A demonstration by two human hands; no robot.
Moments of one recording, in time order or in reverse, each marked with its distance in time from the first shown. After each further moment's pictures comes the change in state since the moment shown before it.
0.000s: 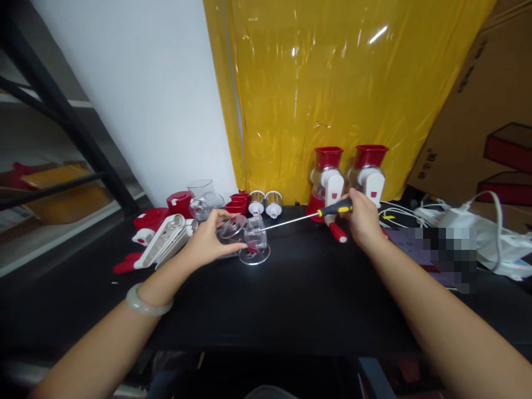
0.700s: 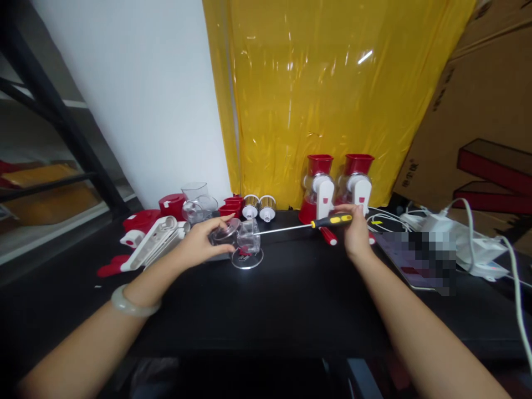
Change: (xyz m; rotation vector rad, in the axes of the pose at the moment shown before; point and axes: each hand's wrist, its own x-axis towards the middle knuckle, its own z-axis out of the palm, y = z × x) left_hand 0.005 -0.004 -0.003 -0.046 -0.076 0.108; right_hand -0.025 0.008 -0.014 -0.160 0.082 -0.134
